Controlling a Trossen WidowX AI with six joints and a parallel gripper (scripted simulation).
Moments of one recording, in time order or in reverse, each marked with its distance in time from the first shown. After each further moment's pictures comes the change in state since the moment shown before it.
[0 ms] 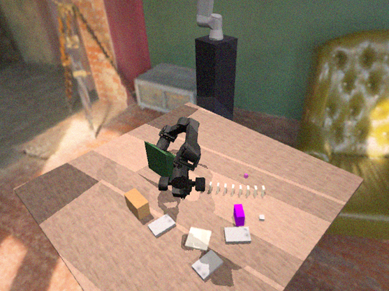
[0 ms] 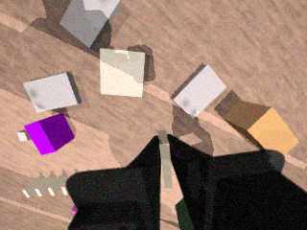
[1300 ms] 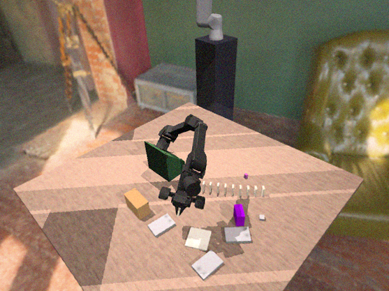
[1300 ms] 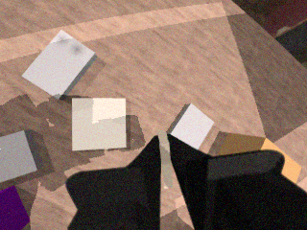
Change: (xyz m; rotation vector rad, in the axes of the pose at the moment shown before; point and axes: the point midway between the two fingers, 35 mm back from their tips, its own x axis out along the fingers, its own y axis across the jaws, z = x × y) arm 0.050 -0.010 0.040 0.080 -0.282 -0.219
